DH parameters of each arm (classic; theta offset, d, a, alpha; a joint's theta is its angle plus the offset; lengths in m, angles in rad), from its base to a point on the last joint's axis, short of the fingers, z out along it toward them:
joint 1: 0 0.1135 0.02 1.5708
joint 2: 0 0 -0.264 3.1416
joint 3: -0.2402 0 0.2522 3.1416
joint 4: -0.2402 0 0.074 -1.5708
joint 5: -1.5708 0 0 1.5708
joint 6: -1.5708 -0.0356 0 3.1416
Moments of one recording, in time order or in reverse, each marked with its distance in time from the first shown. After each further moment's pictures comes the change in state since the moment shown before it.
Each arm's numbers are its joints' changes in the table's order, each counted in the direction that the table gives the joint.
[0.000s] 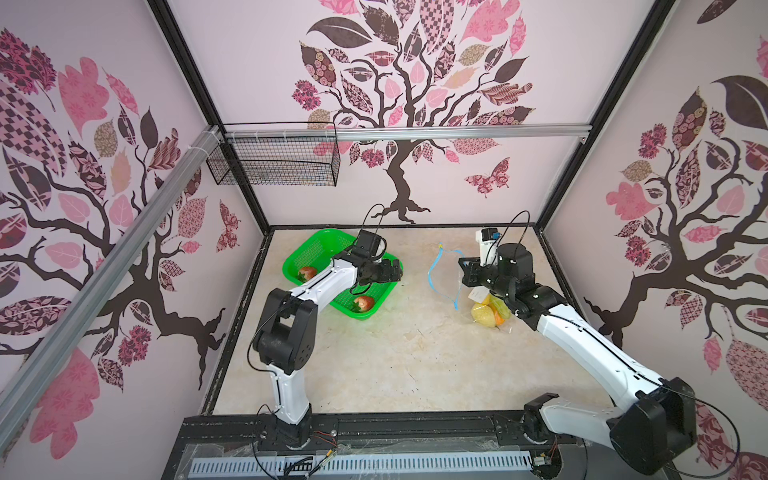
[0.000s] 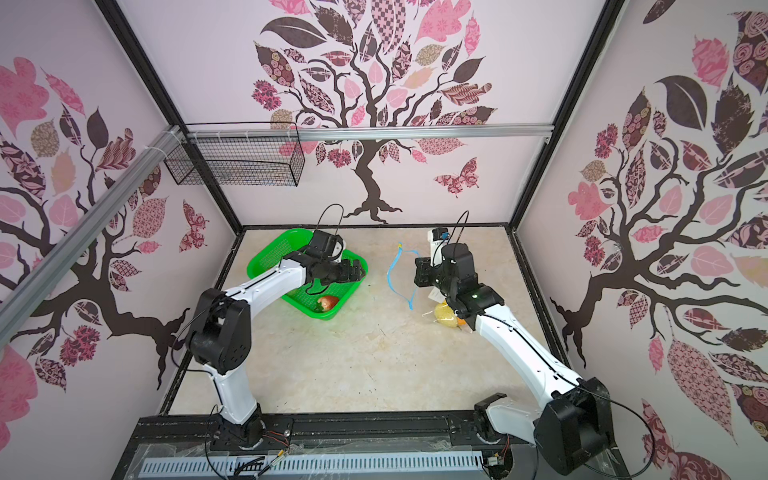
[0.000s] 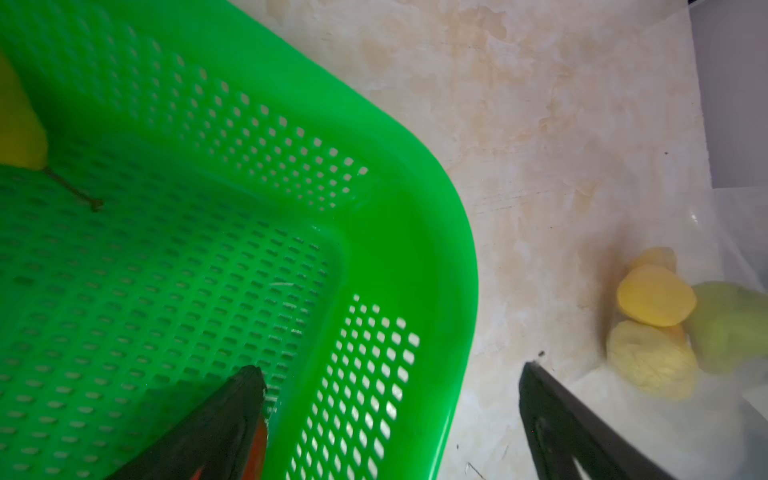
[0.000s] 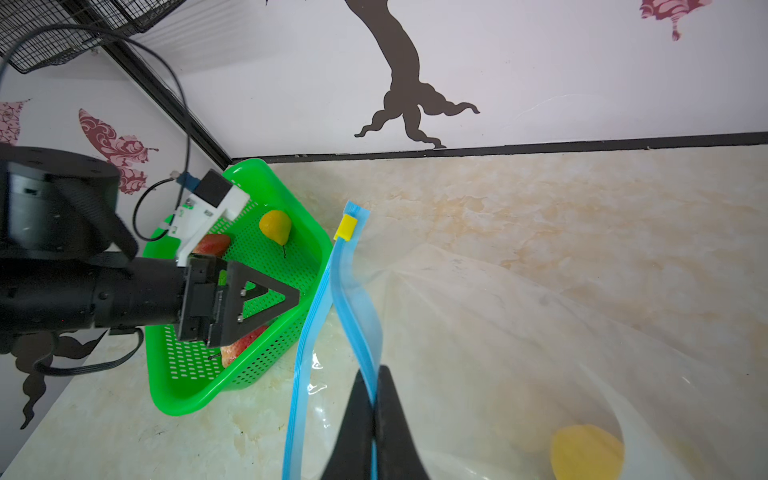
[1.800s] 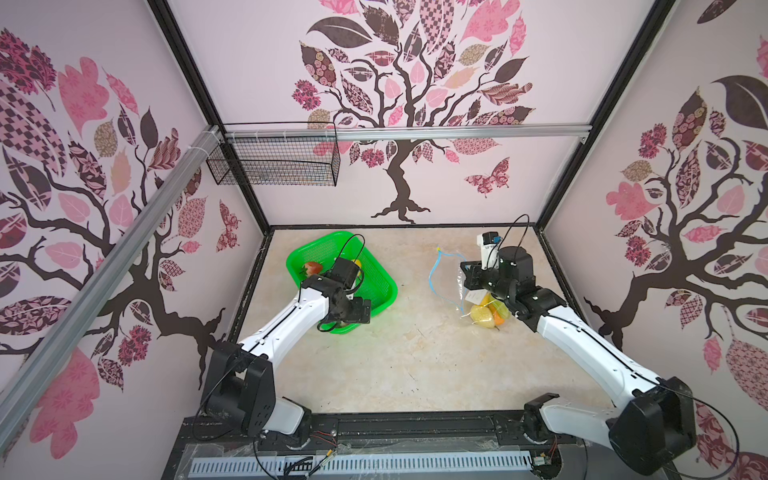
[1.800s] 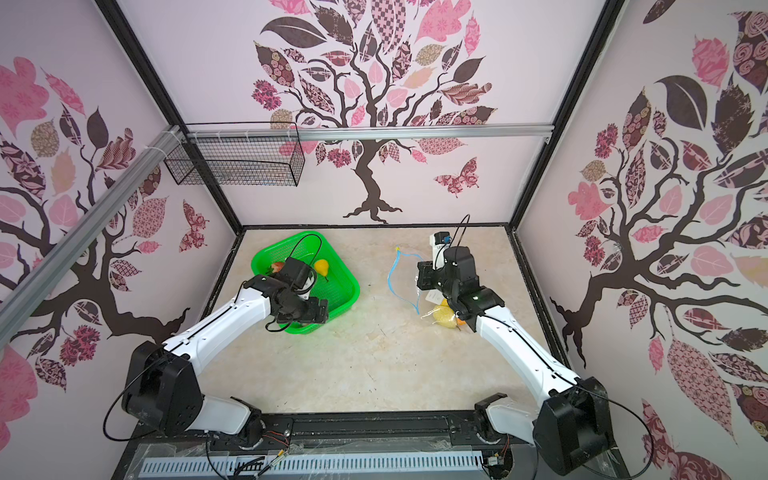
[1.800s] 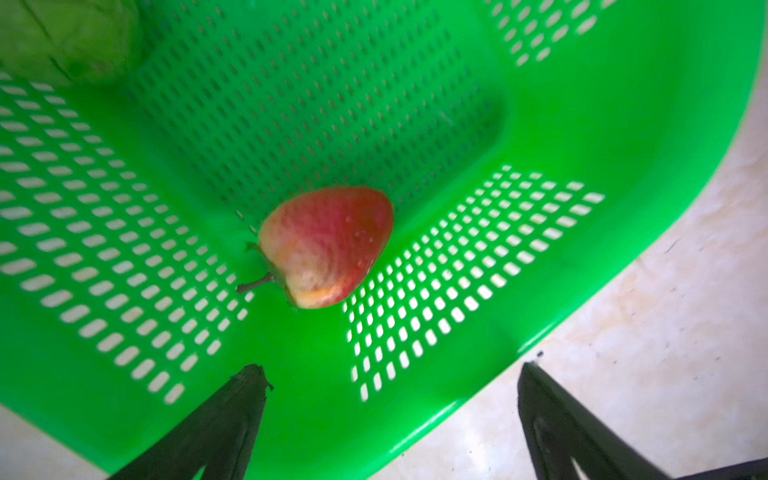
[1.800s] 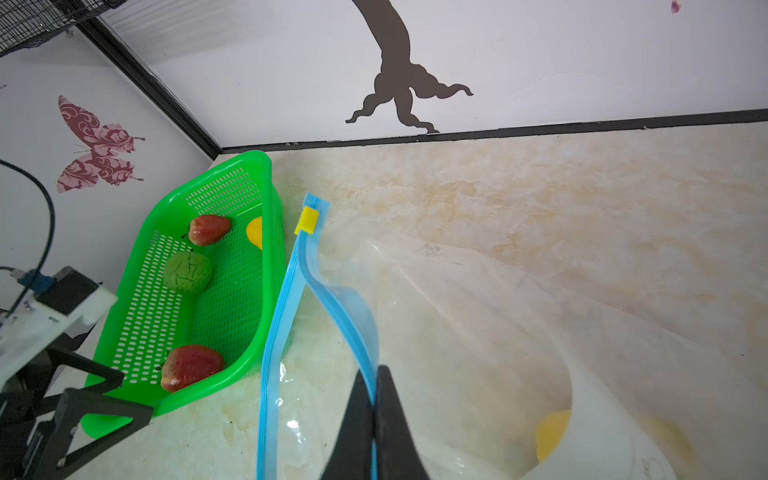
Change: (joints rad) left arm 0.042 0.473 0.358 -0.366 0.180 -0.056; right arm -0.025 0.003 0.035 0.007 0.022 0.008
